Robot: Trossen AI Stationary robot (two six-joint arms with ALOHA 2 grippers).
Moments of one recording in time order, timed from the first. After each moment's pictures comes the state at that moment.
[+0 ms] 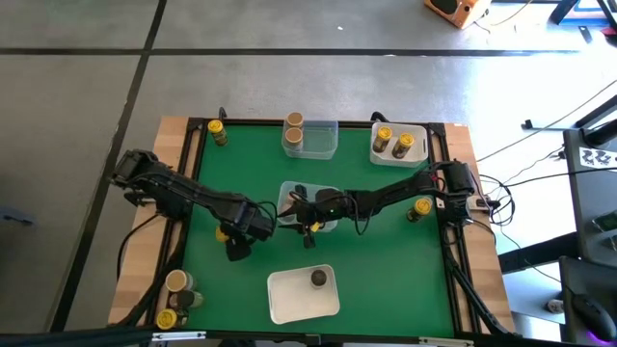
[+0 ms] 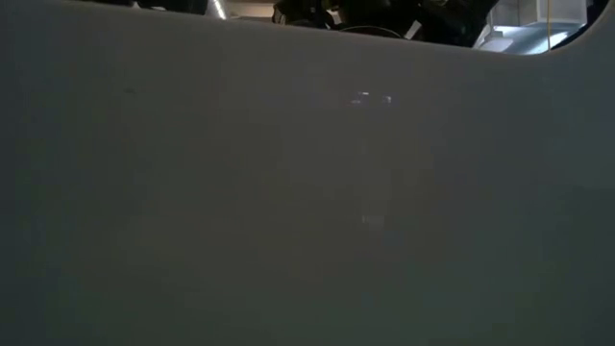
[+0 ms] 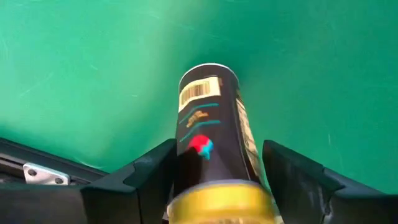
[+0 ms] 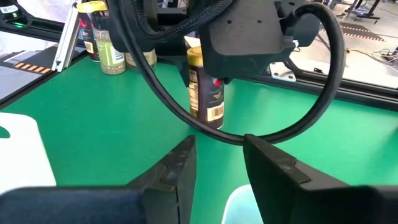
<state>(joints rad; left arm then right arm) -0.28 1.60 1.12 -1.29 0.06 -0.68 0.09 1.97 1.14 0.57 -0.08 -0.16</state>
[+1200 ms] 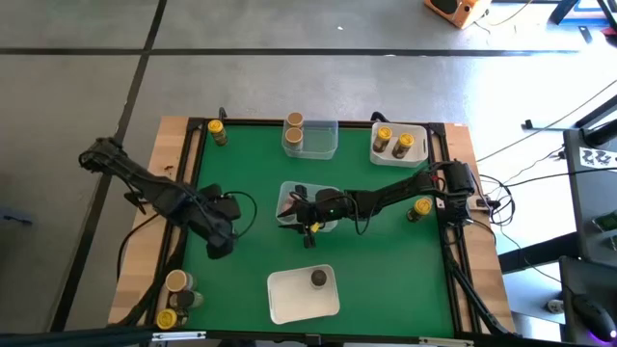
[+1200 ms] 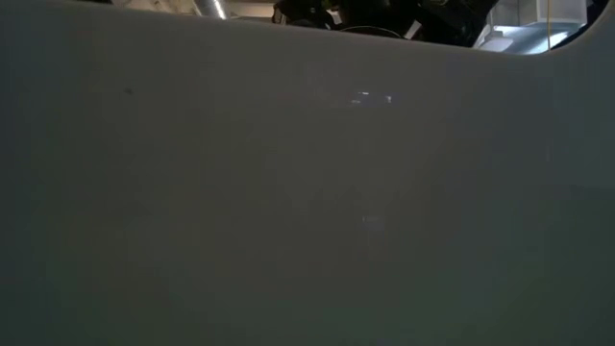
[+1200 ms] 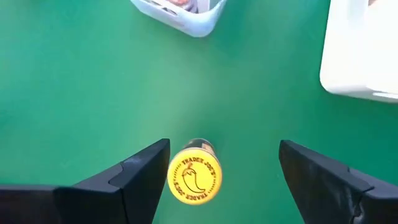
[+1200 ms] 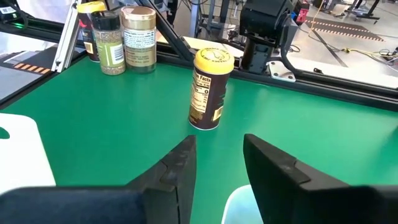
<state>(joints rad) -0.51 1.22 1.17 -1.25 -0.28 -0.84 0.09 1.97 1.14 0.57 -0.08 -0.16</state>
